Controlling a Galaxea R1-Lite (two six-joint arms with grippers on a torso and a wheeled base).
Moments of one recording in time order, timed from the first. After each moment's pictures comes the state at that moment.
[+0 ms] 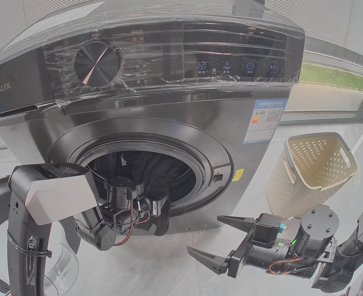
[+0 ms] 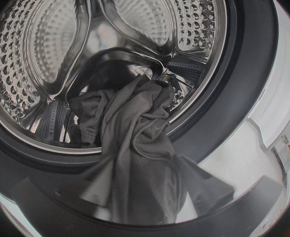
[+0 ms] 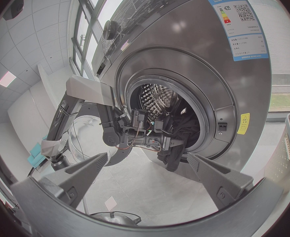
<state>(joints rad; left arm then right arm) -0.44 2.41 -0.82 -1.25 0.01 -0.10 0.91 1.88 -0.26 -1.47 0.03 0.17</state>
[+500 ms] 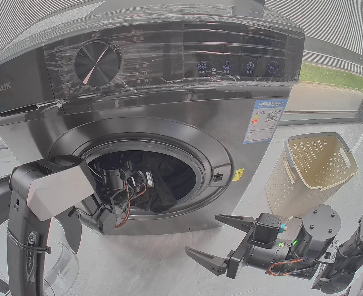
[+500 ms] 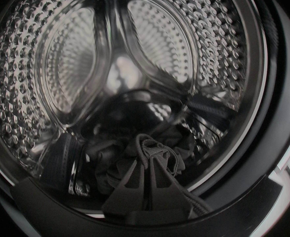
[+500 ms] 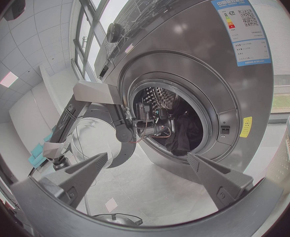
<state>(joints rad) -0.39 2.44 -1.01 -1.35 0.10 -0.13 0.93 1.87 -0.27 -1.47 0.02 0.17</state>
